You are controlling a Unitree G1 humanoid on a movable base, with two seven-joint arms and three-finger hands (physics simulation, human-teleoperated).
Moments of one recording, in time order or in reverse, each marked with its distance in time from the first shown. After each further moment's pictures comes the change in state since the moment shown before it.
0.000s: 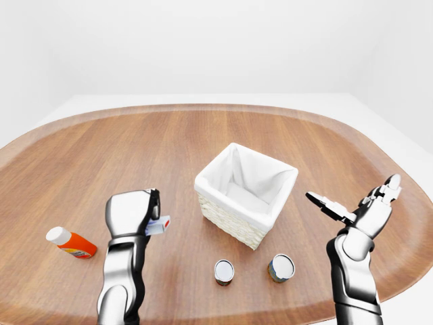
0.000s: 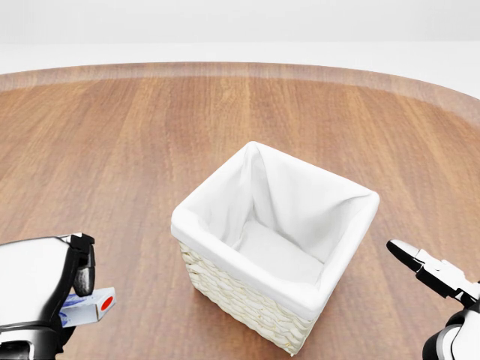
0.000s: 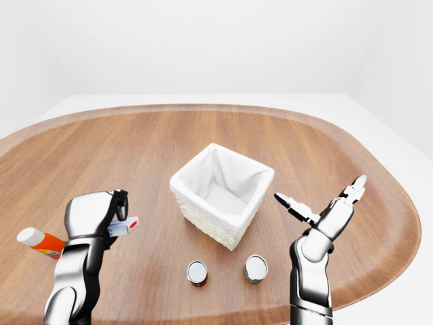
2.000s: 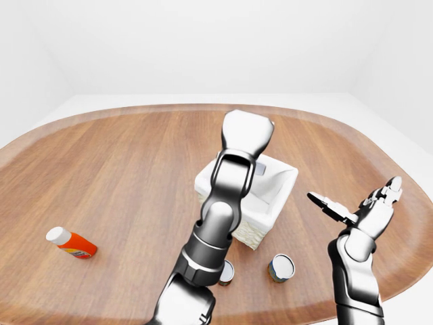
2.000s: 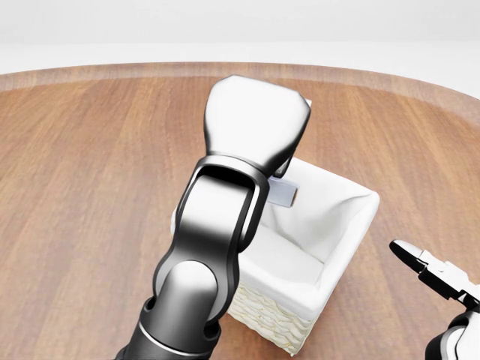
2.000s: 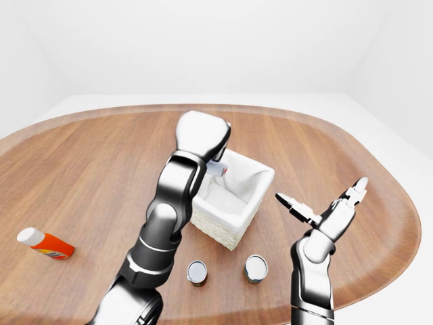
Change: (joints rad) left arm -0.790 -0.408 -0.302 0.302 0.424 0.000 -0.454; right arm 0.008 0.003 -0.008 -0.026 0.029 0.033 0.000
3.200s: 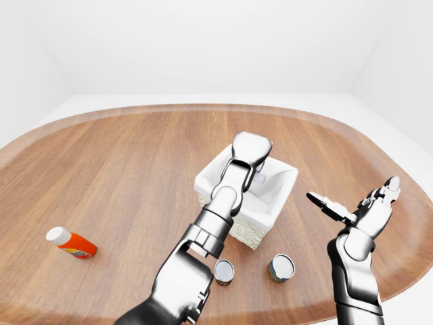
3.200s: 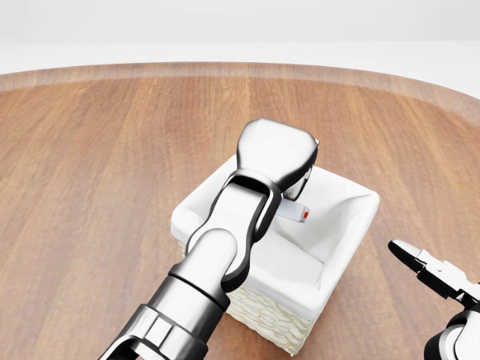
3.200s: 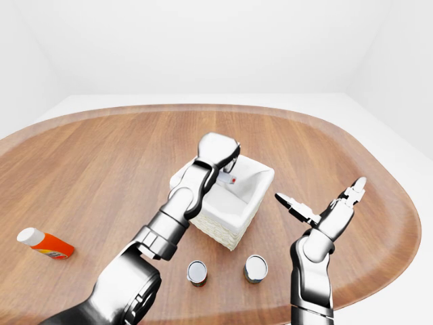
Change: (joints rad) left arm -0.192 0.048 0.028 0.682 -0.286 0.000 0.376; right arm -0.006 -0.004 0.003 0.014 0.004 0.000 0.000
